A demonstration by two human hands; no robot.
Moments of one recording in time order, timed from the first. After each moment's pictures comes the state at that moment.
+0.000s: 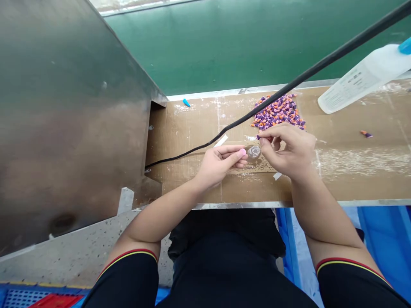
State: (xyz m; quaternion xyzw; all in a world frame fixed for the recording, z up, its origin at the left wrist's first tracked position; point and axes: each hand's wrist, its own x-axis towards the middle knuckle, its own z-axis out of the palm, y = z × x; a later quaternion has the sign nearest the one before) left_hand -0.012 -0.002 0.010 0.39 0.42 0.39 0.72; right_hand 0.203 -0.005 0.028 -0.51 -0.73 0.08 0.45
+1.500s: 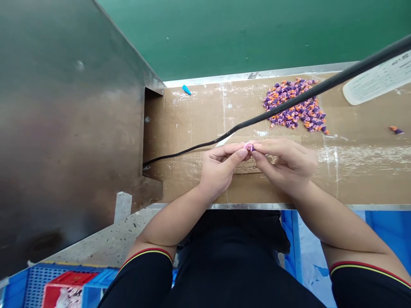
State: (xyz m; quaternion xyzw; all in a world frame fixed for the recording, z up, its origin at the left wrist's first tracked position) left_hand -0.008 -0.015 0.003 0.35 0.37 0.53 0.67; right_hand 0.161 -0.018 0.011 -0.41 -0.72 0.10 0.55
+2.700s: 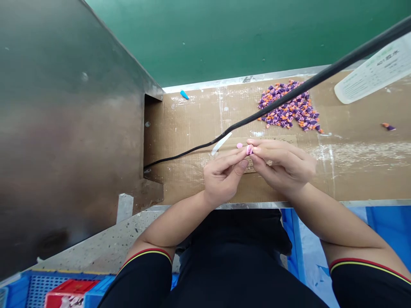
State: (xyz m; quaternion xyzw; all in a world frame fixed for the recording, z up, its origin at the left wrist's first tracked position) left_hand -0.008 -0.028 -0.009 0.59 0.34 0.59 0.44; right_hand 0.155 -0.020 0.009 -0.38 -0.70 0.06 0.60
